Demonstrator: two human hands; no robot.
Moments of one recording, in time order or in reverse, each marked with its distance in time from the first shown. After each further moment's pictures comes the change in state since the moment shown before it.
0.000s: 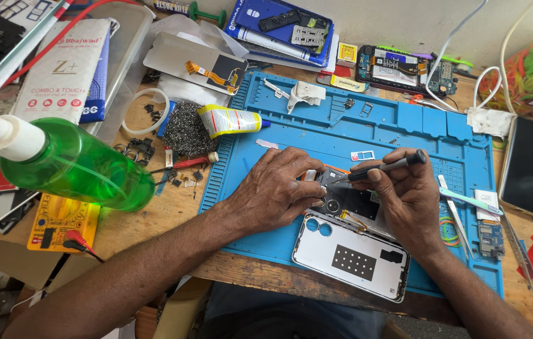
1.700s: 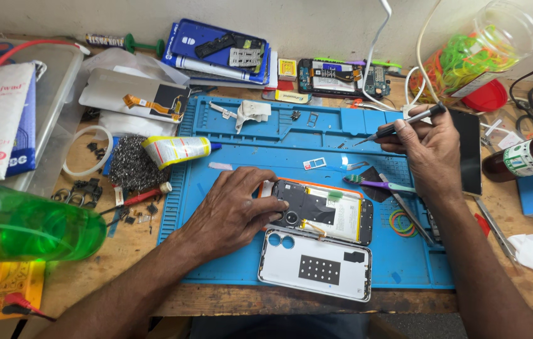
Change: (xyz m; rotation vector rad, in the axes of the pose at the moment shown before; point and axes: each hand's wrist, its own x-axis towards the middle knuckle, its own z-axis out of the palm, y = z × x) left_hand 0.013 0.006 -0.008 -0.102 -0.137 -0.125; right_hand 0.045 -0.025 -0.098 -0.175 0.339 0.098
